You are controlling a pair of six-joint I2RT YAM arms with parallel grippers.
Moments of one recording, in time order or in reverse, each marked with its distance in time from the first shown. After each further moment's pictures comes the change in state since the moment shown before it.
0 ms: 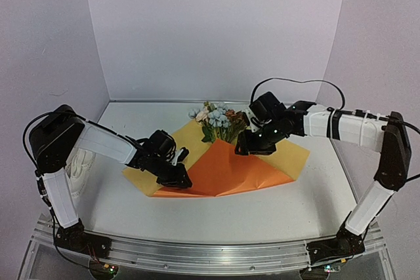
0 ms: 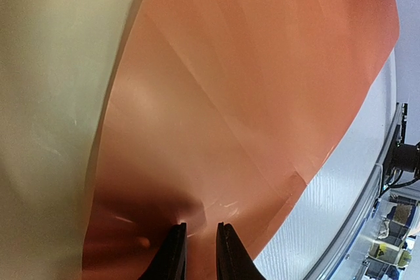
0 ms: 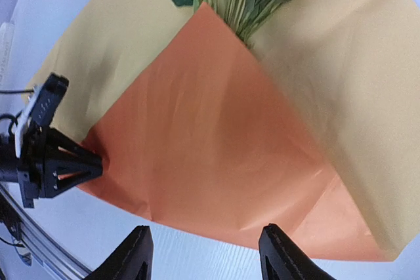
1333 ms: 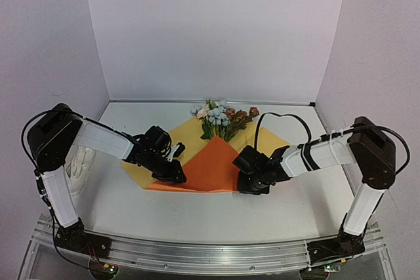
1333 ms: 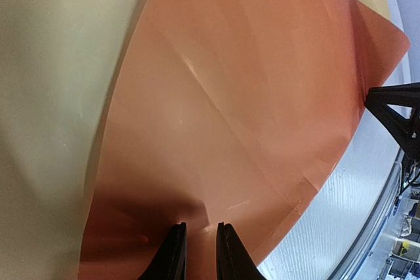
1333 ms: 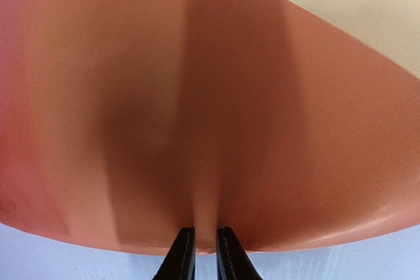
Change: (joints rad) left arm 0.060 -0.005 0.013 -0.040 -0.034 0.139; right arm 0.209 0.109 -0.371 0.296 0.300 0.443
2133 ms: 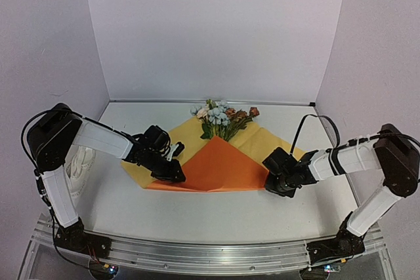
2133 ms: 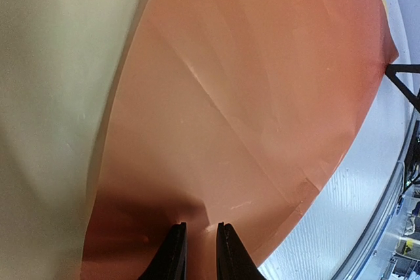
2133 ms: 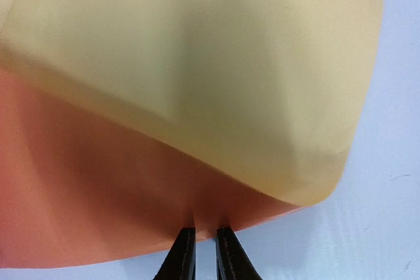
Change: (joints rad) left arm 0.011 -0.001 0.000 -0.003 -0.002 0.024; right arm -0.153 -0.221 -0.272 0.033 0.075 0.159
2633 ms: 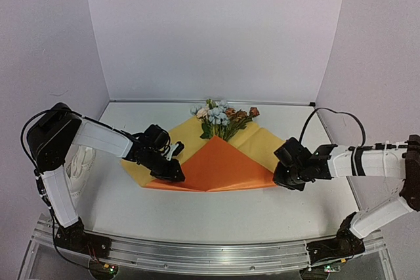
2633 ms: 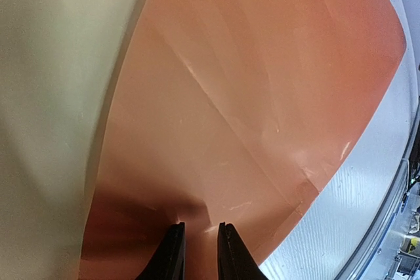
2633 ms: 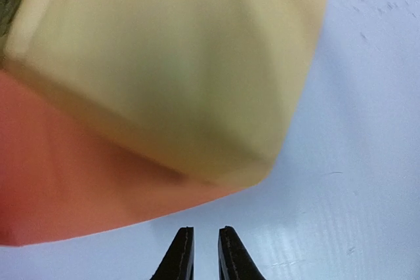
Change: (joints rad) left arm 0.005 -0.002 0.010 -0.022 -0.008 0.021; right arm -0.043 -0.209 -0.021 -0.139 -0.007 -0.064
